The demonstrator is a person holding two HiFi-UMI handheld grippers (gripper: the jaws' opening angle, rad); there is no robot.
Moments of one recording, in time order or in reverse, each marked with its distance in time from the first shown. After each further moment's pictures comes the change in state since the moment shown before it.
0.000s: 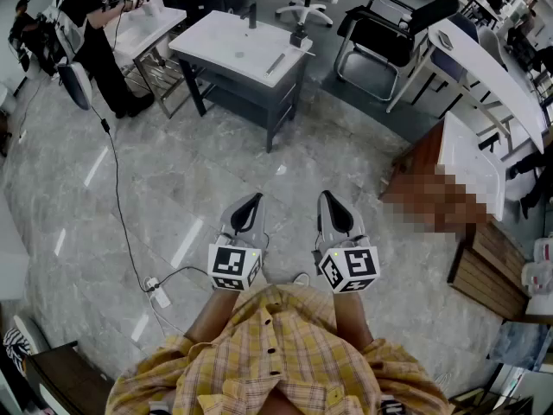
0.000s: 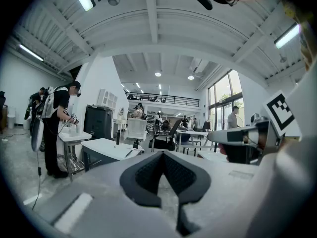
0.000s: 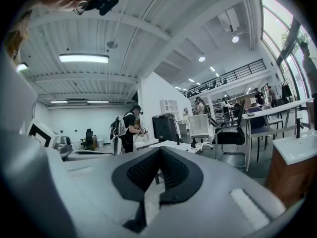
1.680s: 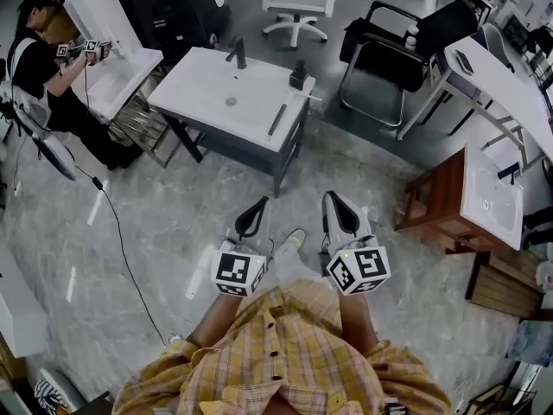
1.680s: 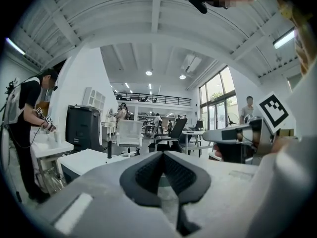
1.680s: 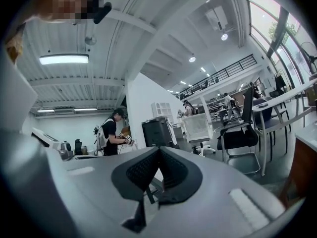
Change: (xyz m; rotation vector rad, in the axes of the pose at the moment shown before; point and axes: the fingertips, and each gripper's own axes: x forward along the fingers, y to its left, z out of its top) left arm 0.242 0.165 0.049 0.073 -0.007 -0.115; right arm 0.277 -0.090 0.032 0.098 -0.063 -0.046
